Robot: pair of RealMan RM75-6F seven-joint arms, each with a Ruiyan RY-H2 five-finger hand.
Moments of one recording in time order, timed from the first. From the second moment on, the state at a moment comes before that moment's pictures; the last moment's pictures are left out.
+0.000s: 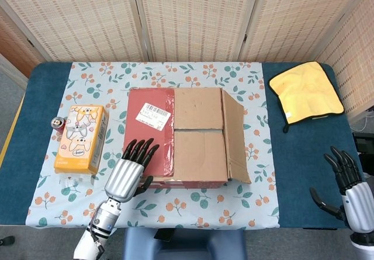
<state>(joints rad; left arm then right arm) -0.49 -1.55 -0.17 -2.10 1.24 1.30 0.91 0.02 -1.18 0.00 -1.50 -1.76 1.83 0.35</state>
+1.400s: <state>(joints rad) -0.56 -1.62 -0.16 -2.07 1.21 1.36 0.96 0.01 -1.18 0.00 -1.48 -1.78 1.82 0.39</state>
